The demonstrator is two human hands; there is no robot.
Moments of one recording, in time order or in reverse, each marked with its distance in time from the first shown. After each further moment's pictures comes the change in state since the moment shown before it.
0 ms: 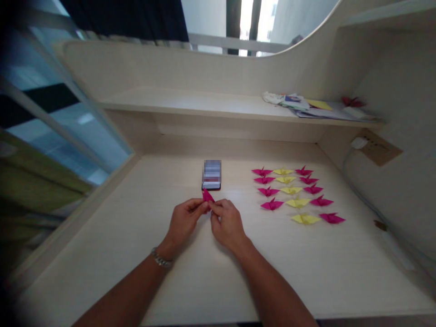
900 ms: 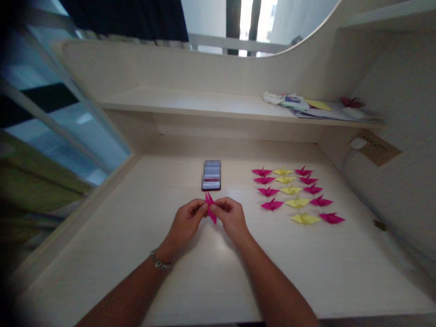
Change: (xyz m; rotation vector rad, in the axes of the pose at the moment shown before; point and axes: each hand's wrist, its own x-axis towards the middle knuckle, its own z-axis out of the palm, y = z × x) left_hand -0.005 0.008 0.003 0.091 -0.096 0.060; right_hand 0.010 0.008 0.005 0.863 0.107 0.424
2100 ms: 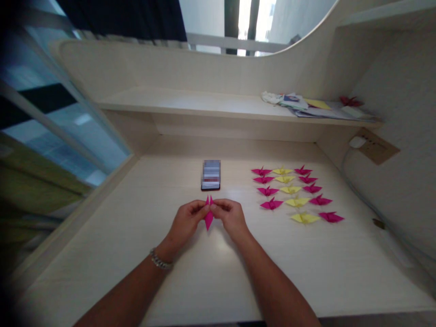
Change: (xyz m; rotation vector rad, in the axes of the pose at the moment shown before) left_hand 0.004 -0.005 0.002 -0.140 -0.018 -0.122; right_hand 0.002 0.004 -0.001 0.076 -0.009 0.107
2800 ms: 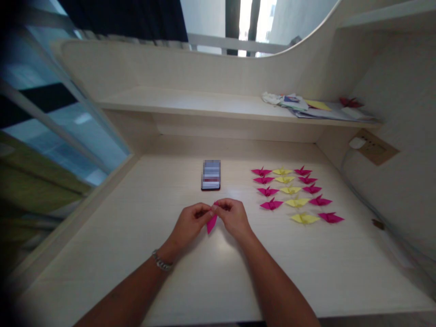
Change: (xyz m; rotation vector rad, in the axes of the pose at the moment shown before) left_hand -0.004 -0.009 0.003 0.144 -0.045 0.051; right_hand 0.004 -0.002 -0.011 -0.212 -0.007 -0.058
